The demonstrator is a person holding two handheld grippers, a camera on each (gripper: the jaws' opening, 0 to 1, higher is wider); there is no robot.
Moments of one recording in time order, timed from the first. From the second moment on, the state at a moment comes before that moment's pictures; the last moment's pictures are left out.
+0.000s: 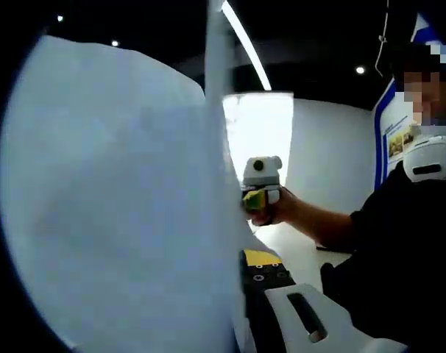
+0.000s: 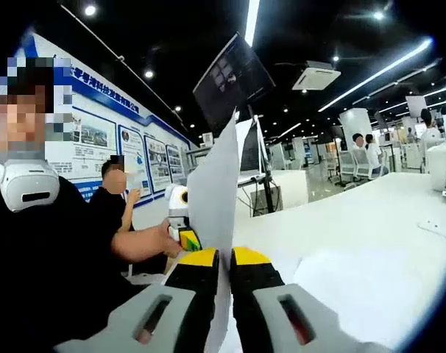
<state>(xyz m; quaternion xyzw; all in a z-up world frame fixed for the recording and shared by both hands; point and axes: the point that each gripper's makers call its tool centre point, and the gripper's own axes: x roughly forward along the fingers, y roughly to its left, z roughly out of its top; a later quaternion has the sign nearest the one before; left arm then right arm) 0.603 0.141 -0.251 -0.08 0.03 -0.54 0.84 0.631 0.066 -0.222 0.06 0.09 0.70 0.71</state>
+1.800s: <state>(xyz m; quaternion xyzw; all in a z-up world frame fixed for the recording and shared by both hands) 0.612 0.207 -0.273 -0.16 0.04 -0.50 0.85 0.723 -0.231 -0.262 0.02 0.09 0.28 0.96</state>
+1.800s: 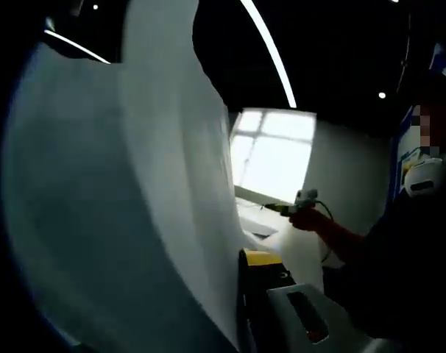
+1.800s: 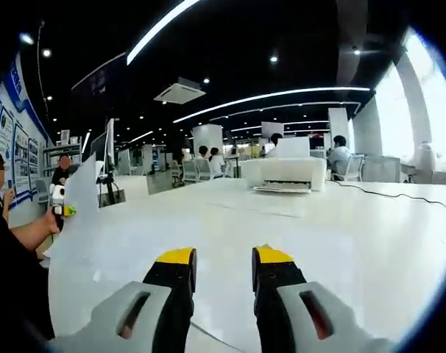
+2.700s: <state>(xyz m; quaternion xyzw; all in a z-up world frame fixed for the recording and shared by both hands) 0.609 0.199 -0.276 -0.14 0.05 -0.50 0.86 0.809 -0.298 -0.265 -0.09 0.16 0.20 0.96</state>
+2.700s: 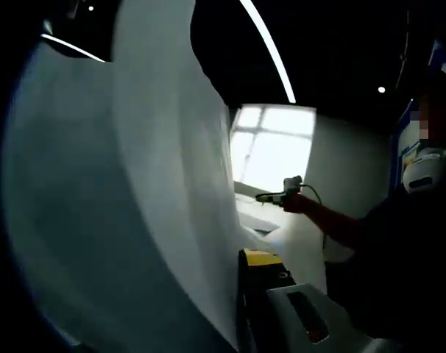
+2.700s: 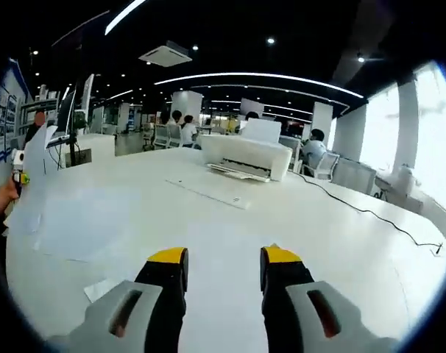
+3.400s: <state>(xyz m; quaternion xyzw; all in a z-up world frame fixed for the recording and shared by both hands) 0.612 0.202 -0.278 -0.14 0.05 -0.49 0.86 0.856 -0.306 -0.306 -0.08 0.21 0.21 0.95</state>
